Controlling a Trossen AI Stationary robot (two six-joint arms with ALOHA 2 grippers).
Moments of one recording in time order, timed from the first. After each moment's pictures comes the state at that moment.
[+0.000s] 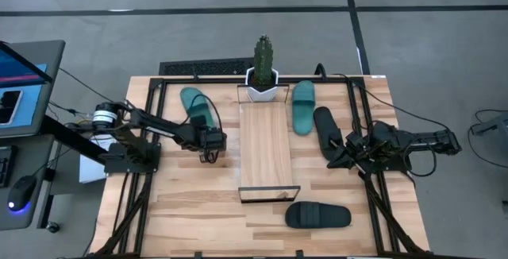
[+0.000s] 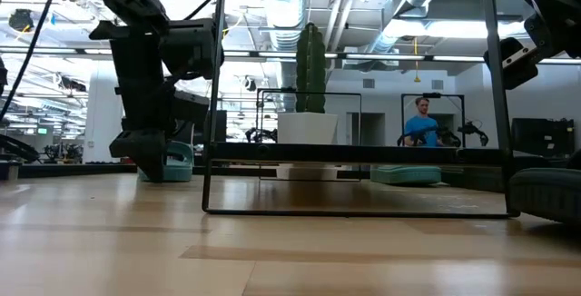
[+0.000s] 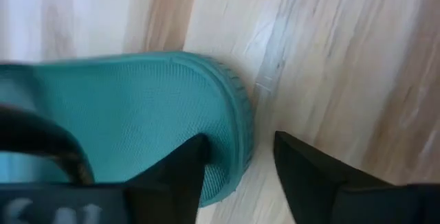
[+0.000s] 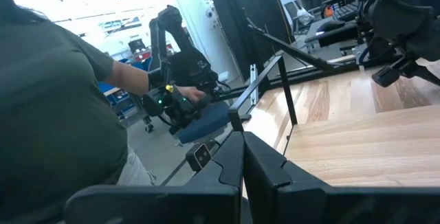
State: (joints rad) left arm 0.07 1.65 0.72 -0.55 -0.46 -0.16; right arm 0.06 0.02 0.01 0.07 -0.47 0.39
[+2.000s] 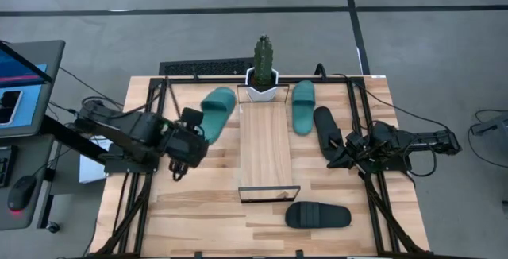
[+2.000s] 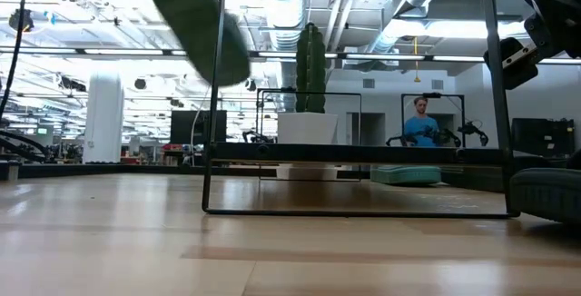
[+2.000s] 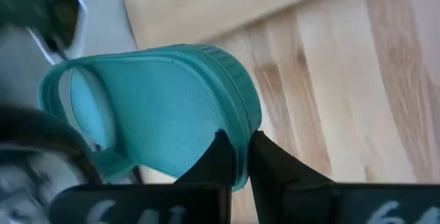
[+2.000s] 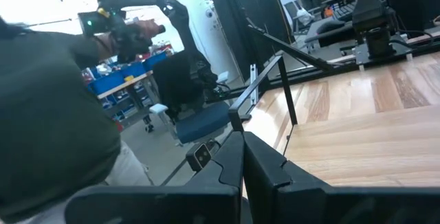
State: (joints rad) left arm -0.35 1.46 1.69 -1.57 -0.44 0.03; right arm 0.06 0.02 0.01 0.07 -0.47 0.39
